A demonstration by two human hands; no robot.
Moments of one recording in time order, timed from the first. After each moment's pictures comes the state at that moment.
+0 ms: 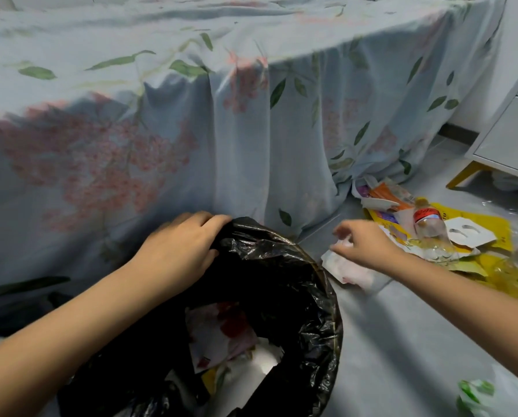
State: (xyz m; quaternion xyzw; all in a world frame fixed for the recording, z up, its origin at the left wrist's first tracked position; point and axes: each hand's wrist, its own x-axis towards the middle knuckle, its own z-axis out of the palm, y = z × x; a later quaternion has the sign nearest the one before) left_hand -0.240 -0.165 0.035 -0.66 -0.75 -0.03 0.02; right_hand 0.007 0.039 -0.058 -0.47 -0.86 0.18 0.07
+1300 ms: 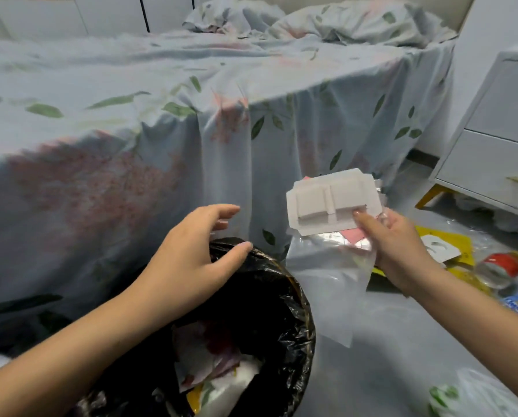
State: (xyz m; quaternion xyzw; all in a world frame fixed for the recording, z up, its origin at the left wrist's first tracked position) left_hand -0.190 -0.179 0.076 -0.62 -0.69 -0.35 -0.11; right_hand 0.040 -0.023 0.041 -0.41 -0.53 0.59 0.45
